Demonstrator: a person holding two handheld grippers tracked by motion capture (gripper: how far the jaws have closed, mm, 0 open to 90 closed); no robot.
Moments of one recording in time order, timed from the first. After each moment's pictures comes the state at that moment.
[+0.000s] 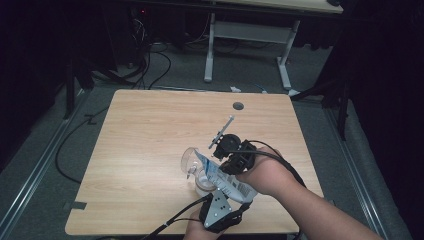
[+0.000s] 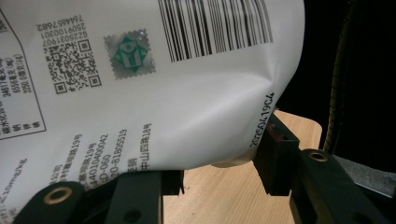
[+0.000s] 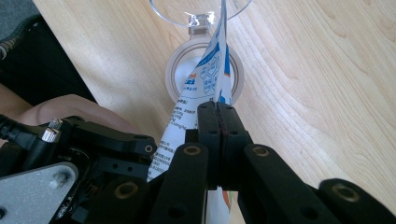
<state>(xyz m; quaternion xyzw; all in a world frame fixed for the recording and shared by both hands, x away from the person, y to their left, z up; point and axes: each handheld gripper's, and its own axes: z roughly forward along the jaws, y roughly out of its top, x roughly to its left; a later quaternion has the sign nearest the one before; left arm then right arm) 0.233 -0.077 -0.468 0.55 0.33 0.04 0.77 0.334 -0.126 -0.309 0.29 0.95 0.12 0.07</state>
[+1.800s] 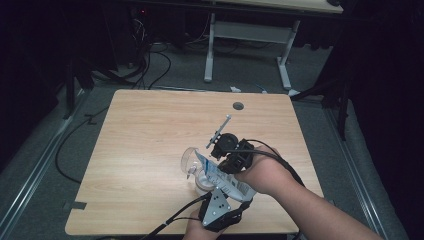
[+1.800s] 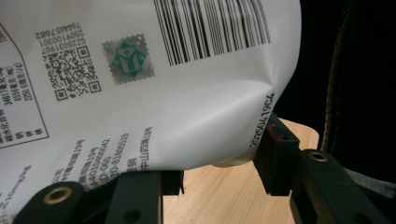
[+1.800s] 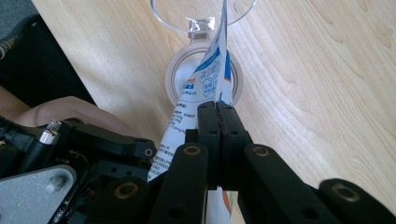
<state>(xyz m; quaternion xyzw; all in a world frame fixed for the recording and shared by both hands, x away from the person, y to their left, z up) 0.234 -0.075 -0.463 0.54 0.33 0.04 0.77 0.335 -0.121 -0.308 0.29 0.95 0.12 0.08</state>
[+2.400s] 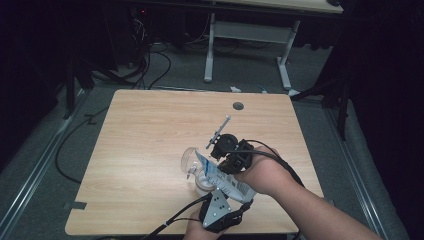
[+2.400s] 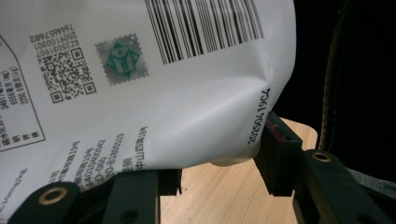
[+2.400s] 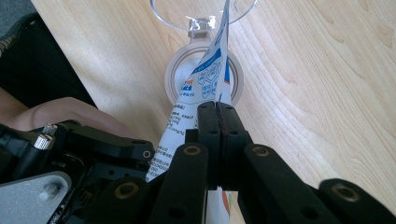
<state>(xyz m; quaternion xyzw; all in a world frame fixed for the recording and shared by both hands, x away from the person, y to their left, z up) 0.233 -0.076 -0.464 0.54 0.33 0.04 0.77 0.336 -0.120 -0.310 0.28 0.95 0.12 0.08</state>
